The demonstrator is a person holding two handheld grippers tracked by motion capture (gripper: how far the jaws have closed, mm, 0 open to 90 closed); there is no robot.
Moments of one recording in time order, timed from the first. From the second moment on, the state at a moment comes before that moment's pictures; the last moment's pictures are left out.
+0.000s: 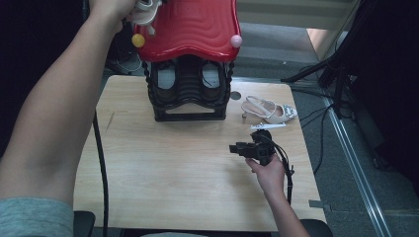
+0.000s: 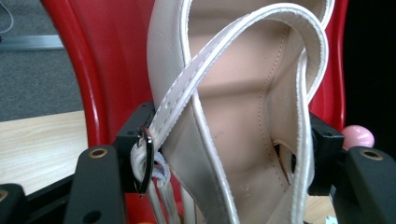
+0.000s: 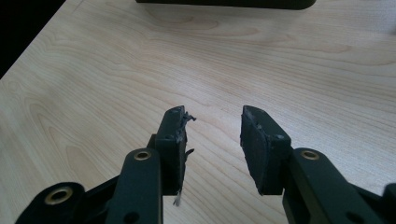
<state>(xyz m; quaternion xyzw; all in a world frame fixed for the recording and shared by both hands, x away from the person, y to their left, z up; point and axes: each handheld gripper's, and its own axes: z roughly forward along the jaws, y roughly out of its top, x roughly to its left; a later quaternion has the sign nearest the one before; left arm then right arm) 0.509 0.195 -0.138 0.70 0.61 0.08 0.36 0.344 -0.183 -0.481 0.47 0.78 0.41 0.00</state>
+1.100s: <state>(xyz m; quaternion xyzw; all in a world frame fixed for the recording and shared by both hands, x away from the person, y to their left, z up) 0.525 0.161 -0.169 0.70 0.62 0.10 0.35 0.344 -0.183 -0.479 0.47 0.78 0.41 0.00</state>
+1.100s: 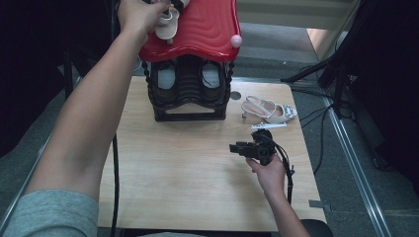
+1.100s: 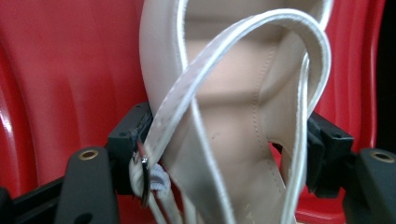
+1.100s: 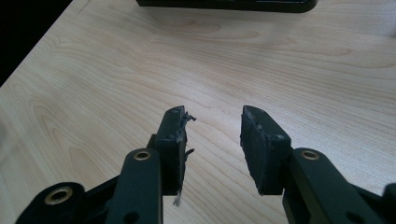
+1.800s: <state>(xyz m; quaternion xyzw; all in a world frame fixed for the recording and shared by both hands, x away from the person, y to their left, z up) 0.514 0.169 -0.163 0.71 0.59 0.08 0.38 0.344 -0.182 -0.480 0.47 0.78 0.41 0.00</state>
